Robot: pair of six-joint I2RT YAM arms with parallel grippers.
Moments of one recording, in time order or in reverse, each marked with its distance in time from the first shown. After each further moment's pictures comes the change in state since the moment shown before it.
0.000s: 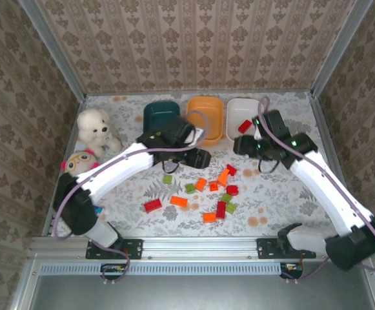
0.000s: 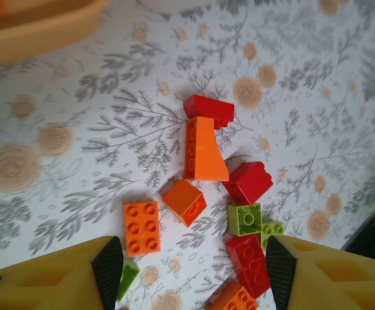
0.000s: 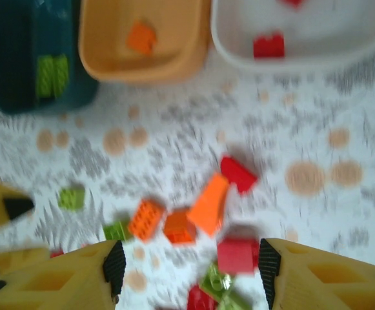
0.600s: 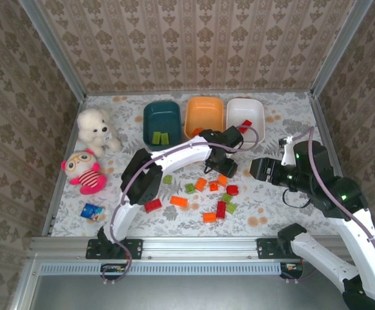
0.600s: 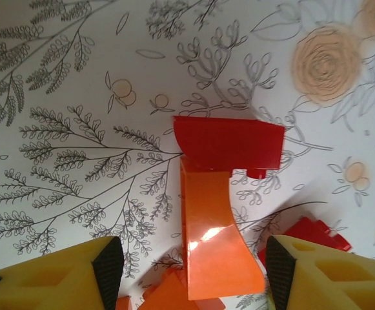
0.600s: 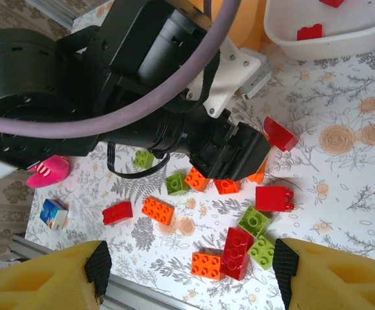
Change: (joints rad) left arm -0.144 0.616 0.537 -0.262 -0.179 0.041; right arm 0.000 -0.404 -0.024 -0.140 -0.113 0.024
